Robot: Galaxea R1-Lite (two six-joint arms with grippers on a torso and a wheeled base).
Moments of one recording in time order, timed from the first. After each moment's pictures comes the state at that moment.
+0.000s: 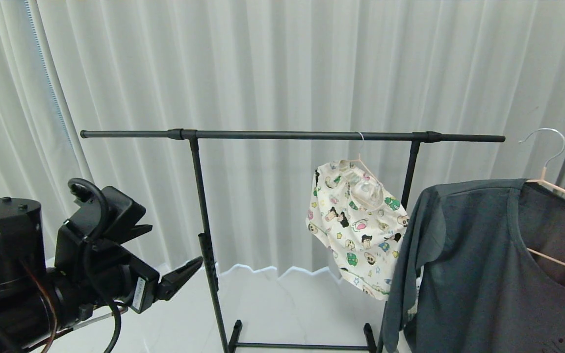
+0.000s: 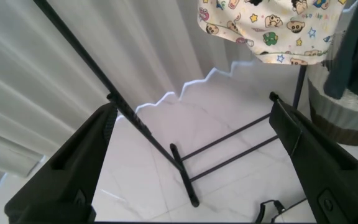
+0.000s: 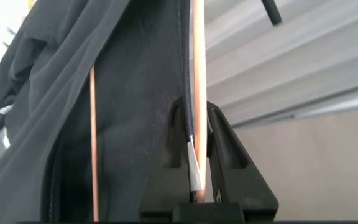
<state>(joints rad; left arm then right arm) -0.33 1.29 -0.45 -0.44 -0.04 0.31 -0.30 1.32 -0.76 -0.17 0.37 -0.95</state>
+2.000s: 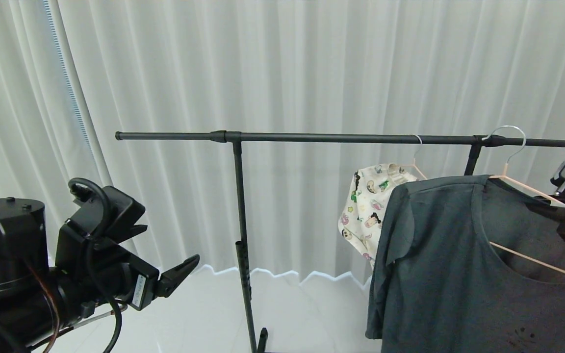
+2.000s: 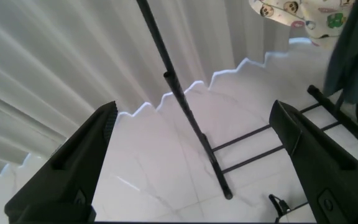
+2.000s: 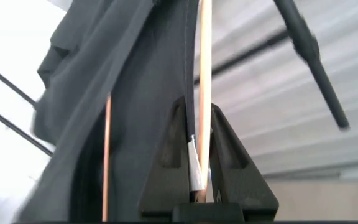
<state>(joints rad) -0.33 1.30 -0.45 -0.44 0.00 0.30 -0.14 1.39 -0.80 -0.17 0.35 -0.87</state>
